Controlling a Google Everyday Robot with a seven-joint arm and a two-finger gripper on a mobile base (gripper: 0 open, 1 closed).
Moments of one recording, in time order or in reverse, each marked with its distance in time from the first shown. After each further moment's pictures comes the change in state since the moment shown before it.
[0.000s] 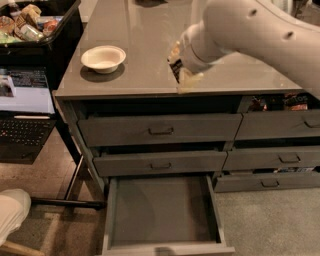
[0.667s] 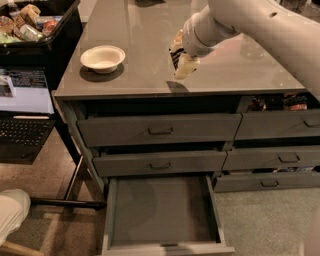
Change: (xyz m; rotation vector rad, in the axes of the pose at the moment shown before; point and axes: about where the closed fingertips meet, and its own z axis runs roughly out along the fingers) arm 0.034 -0.046 0.050 -0.021 -0.076 0.155
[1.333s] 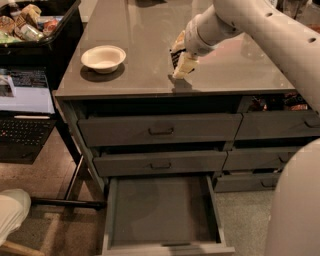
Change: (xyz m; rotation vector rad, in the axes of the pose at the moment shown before) arm 0.018 -0.011 0.028 -0.040 -0.067 0.120
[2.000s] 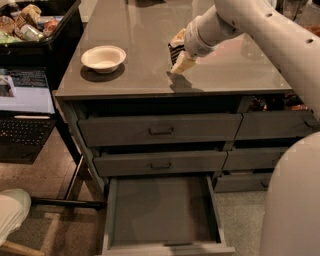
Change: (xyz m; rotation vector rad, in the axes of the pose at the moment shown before) arm 0.000 0.002 0.007 -0.031 -0.036 0.005
